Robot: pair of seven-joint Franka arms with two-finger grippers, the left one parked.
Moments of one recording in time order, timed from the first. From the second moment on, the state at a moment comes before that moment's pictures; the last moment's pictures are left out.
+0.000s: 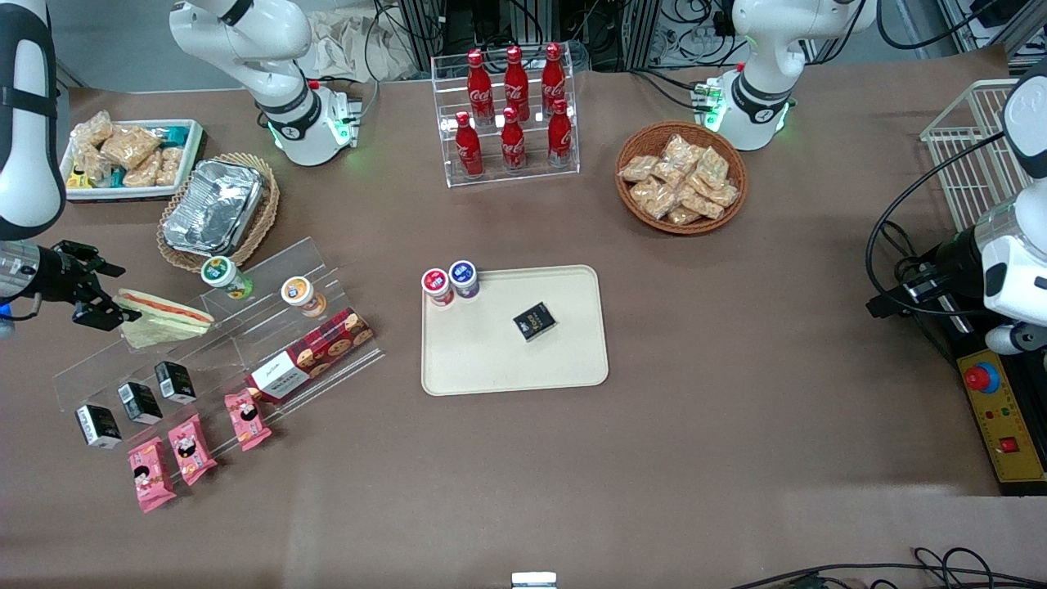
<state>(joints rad) -0.08 0.09 -0.27 -1.97 0.11 1.89 0.70</state>
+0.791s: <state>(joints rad) -0.08 0.15 -0.26 -1.98 0.11 2.01 0.70</state>
